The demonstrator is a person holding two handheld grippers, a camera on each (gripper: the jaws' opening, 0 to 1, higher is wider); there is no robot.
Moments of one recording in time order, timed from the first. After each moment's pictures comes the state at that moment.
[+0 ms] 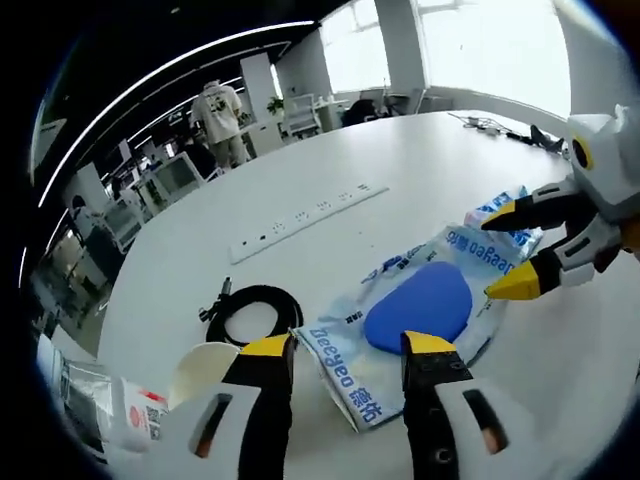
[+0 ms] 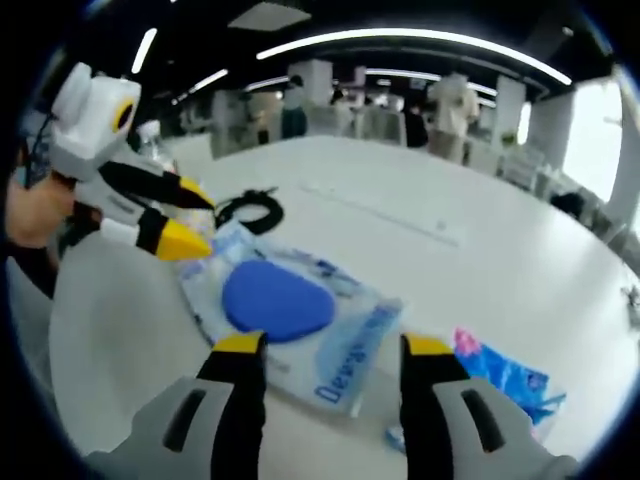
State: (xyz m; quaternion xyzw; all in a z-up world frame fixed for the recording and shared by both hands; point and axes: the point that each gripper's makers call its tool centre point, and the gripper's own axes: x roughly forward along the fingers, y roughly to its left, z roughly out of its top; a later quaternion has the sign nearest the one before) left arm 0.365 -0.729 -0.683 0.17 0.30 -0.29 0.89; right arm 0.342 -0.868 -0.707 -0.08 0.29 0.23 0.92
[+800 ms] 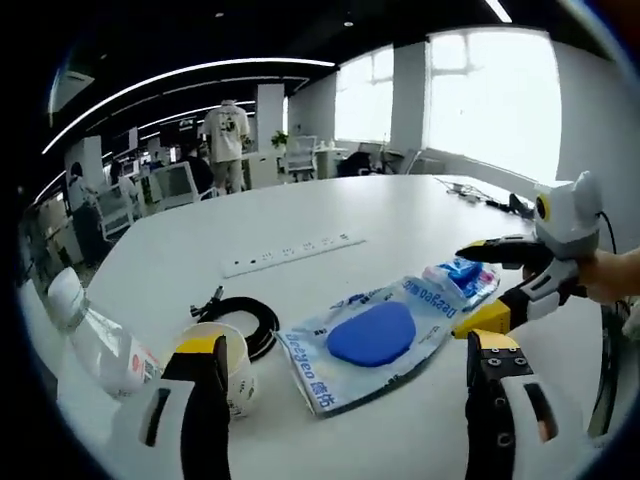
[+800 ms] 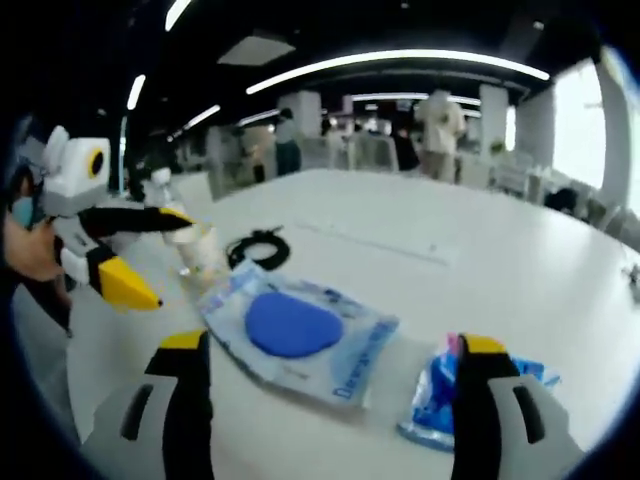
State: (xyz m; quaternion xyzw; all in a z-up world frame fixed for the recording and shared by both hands) left arm 0.327 -0.717 -0.641 0.06 0.23 -0.31 0.92; right arm 0.324 -0.874 -0.673 -0.03 0.24 0.22 0.94
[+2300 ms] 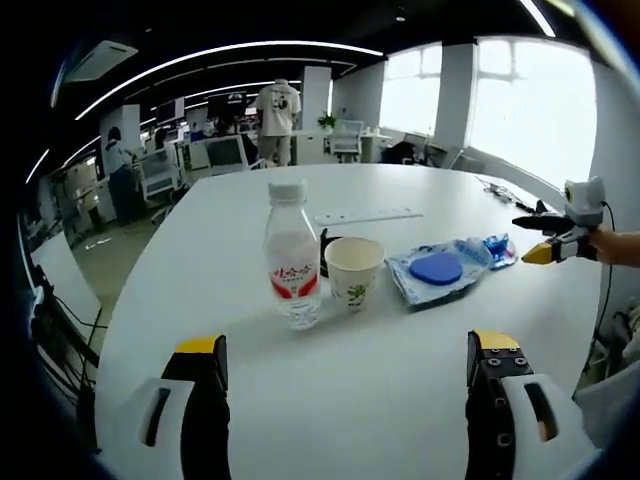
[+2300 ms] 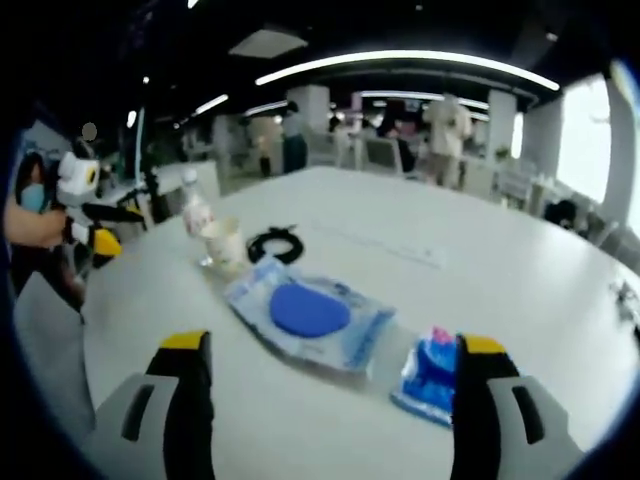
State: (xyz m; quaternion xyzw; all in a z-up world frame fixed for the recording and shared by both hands) left arm 0.275 -0.552 -0.632 0.02 0.28 -0.23 0.93; right arm 0.300 -0.871 -0.632 -0.05 0.24 0.24 0.94
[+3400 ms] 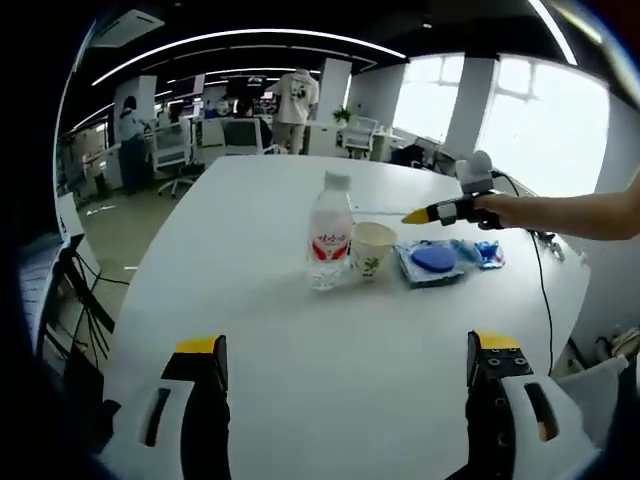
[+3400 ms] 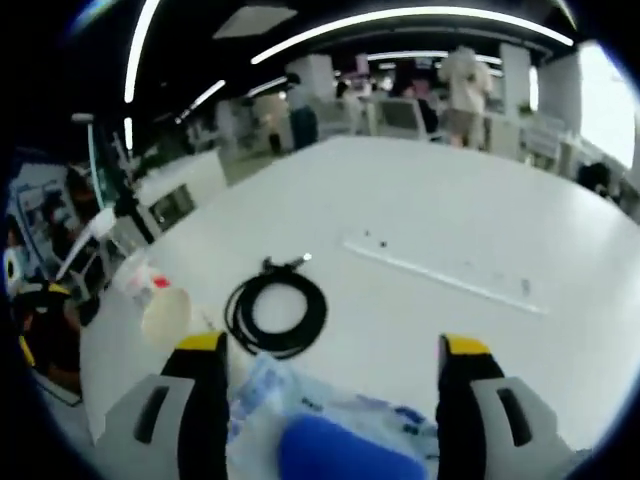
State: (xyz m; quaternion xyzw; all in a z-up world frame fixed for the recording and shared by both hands) left arm 0.218 -0.490 -0.617 -0.03 0.31 -0.21 0.93; right arm 0.454 -0.750 -0.687 0.00 0.34 0.26 0.90
